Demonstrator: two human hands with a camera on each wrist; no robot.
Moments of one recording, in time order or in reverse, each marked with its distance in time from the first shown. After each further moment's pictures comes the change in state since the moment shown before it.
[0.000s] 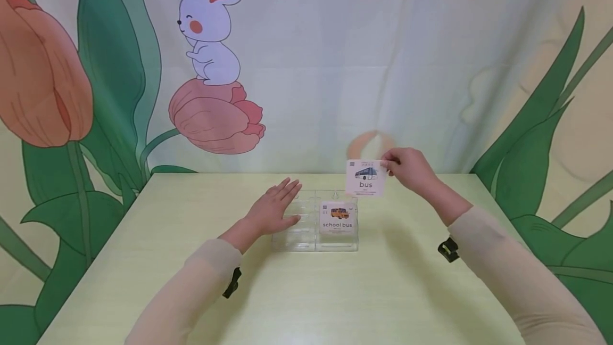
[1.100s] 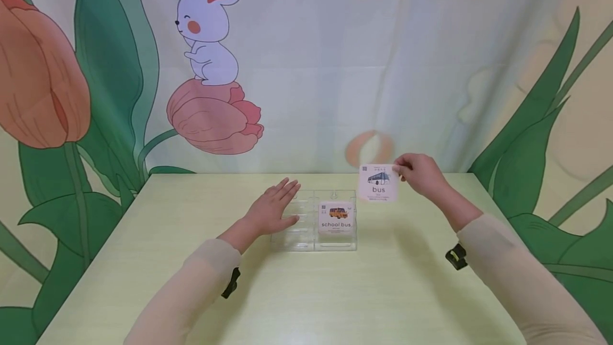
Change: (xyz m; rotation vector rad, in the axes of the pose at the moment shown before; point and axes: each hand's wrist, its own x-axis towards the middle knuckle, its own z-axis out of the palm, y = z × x) left_hand 0.000 0.001 0.000 -0.009 0.015 0.012; right_hand -0.010 0.025 -0.005 0.018 0.005 0.074
